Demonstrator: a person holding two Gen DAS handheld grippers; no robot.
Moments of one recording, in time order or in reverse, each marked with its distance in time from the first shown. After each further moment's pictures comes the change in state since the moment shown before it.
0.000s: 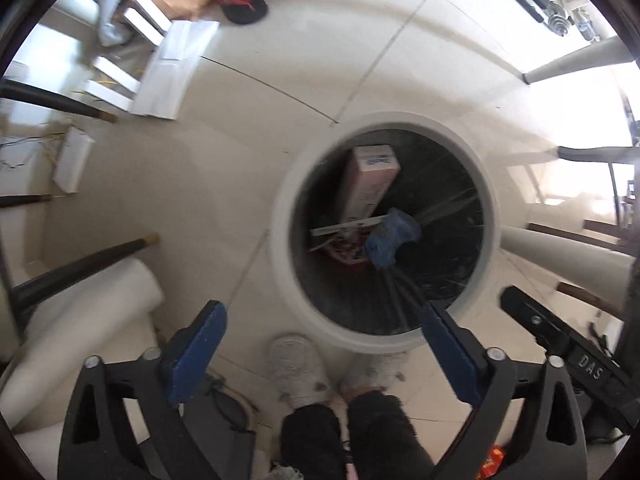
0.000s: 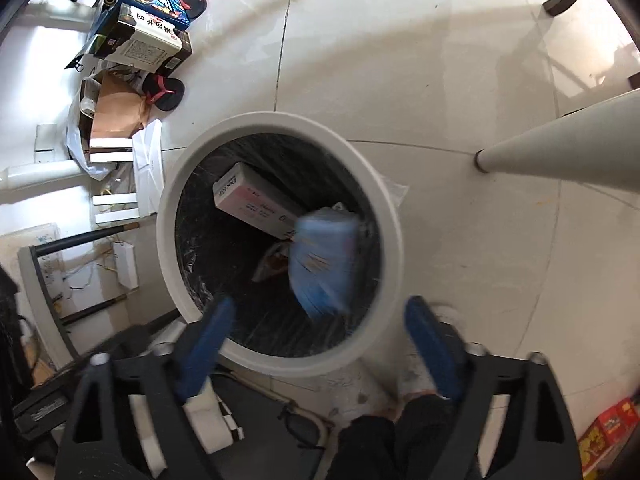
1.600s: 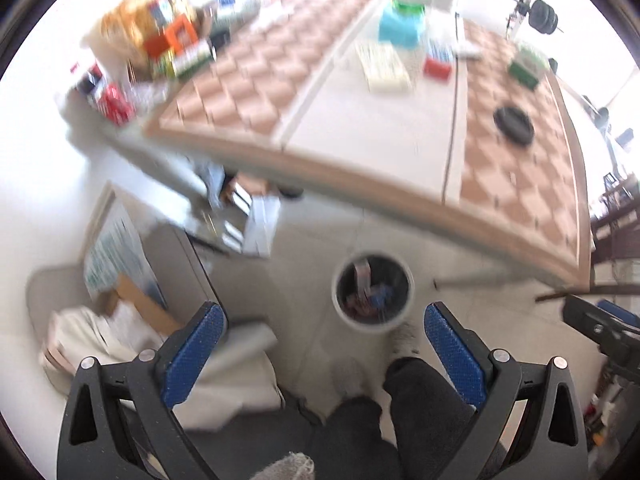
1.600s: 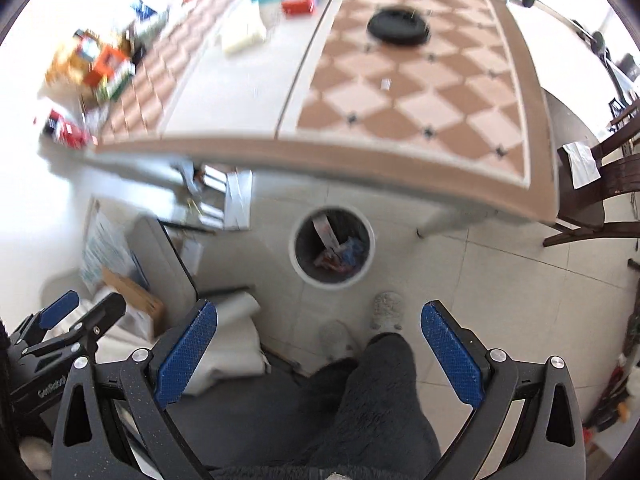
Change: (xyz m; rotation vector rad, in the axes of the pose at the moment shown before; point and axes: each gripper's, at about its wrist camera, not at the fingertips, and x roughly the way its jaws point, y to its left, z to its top) left arm -0.467 -0.043 -0.109 0.163 -0.463 0.161; right arm -0.533 0.092 -0.164 -0.137 -0.283 0.003
